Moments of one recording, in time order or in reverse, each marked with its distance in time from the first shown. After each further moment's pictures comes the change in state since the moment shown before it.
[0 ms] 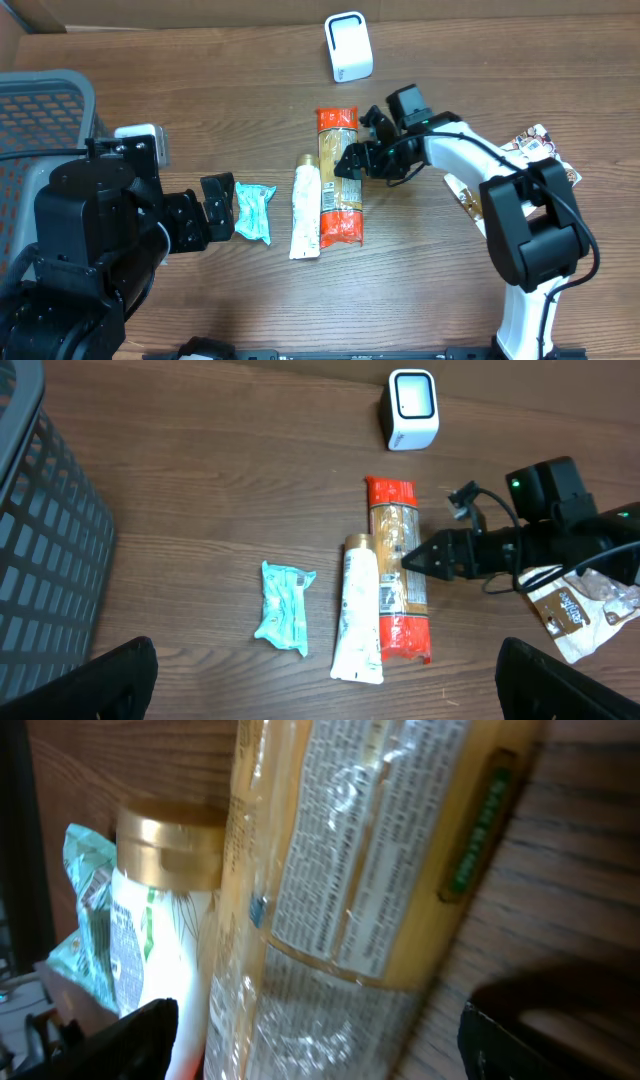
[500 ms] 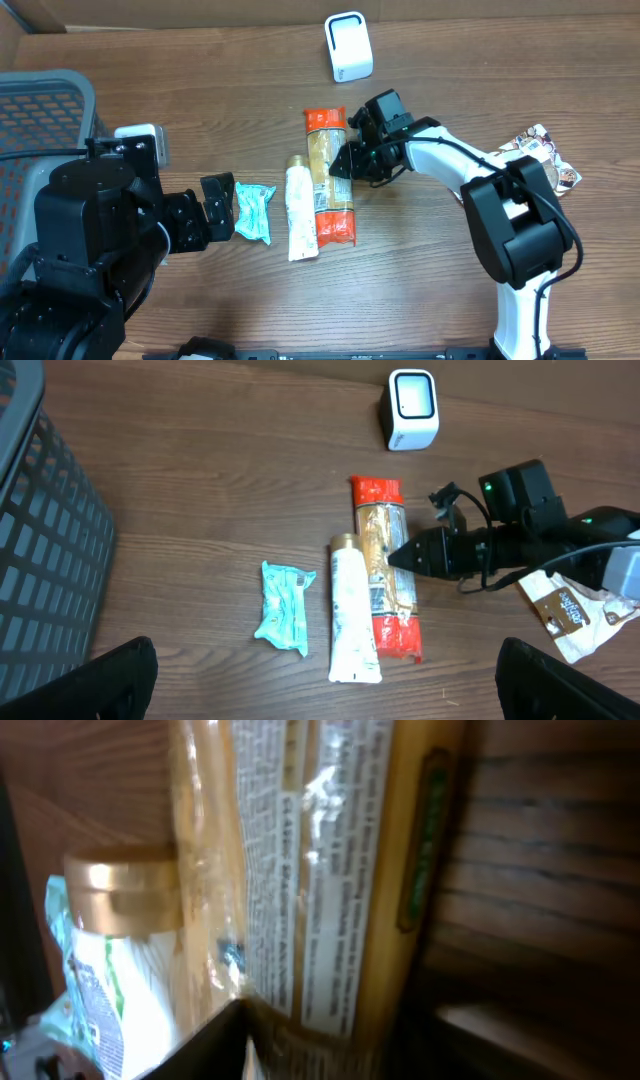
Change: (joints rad) left arm 0.000 0.000 0.000 0.000 0.000 0.000; right arm 0.061 0.050 0.019 0.076 0.047 0.174
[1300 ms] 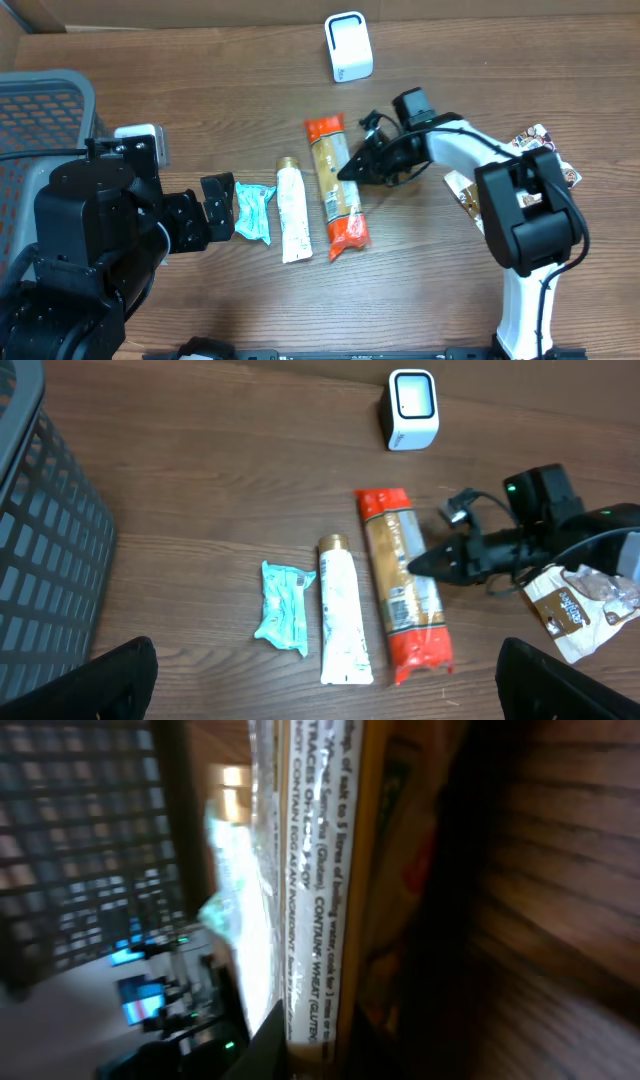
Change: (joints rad) left arm 0.000 0.000 0.000 0.000 0.000 0.000; right arm -0.139 0.022 -0.009 -0.076 -0.490 -0.153
